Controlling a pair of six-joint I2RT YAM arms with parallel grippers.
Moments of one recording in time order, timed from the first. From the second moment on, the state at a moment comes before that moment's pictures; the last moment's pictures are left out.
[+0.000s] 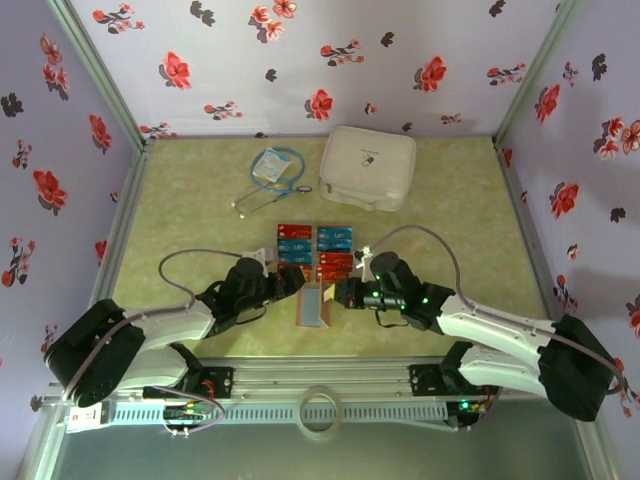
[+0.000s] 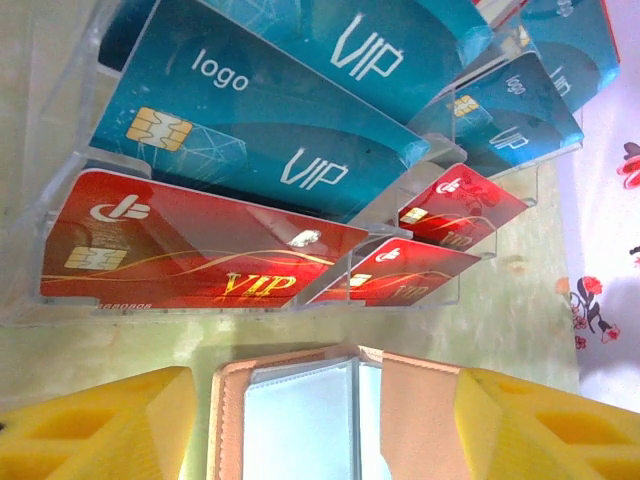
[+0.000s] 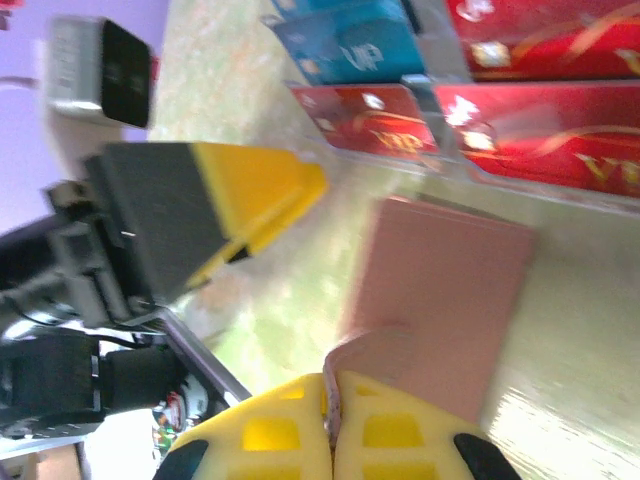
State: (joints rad) left arm -0.79 1.24 0.31 0.38 0.09 -1.01; right arm 0.88 1.06 0.45 0.00 -0.29 0.90
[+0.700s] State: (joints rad) left arm -0.94 1.35 0.47 0.07 -0.02 -0.82; right arm 0.79 0.94 0.27 -0.13 -0.20 0.87
